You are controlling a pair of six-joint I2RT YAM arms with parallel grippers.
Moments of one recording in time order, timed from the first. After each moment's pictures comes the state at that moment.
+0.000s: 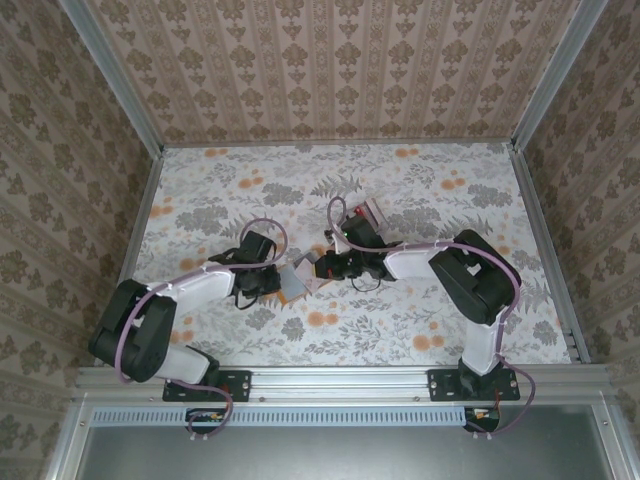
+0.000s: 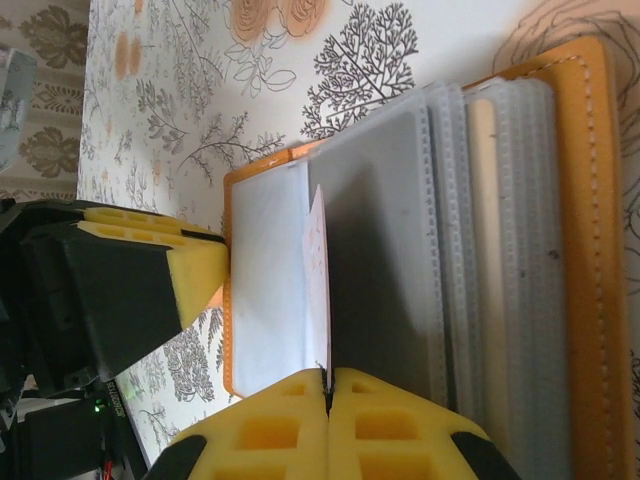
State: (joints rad) left arm -0.53 1.42 0.63 -0.37 0.06 -0.65; right arm 0.65 1.88 0.94 0.17 -0.55 0.68
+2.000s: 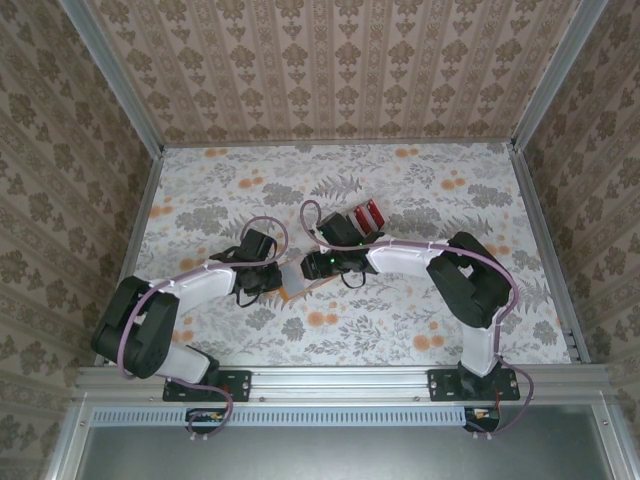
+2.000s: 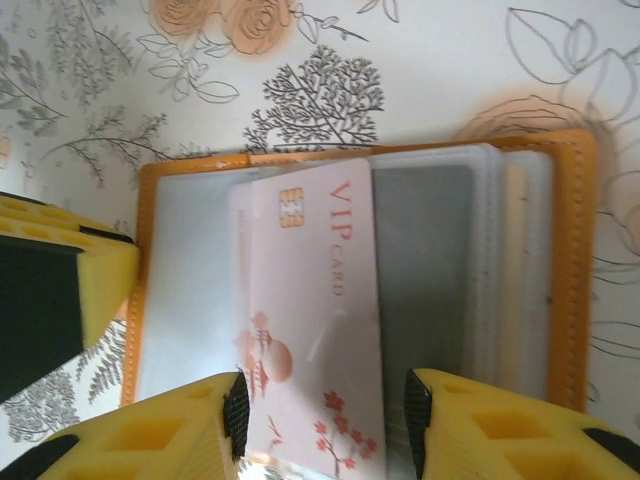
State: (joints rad) left arm -0.53 1.44 0.64 -0.34 0.06 -0.65; right arm 0.75 1.89 1.15 -0.21 -0.20 0.43
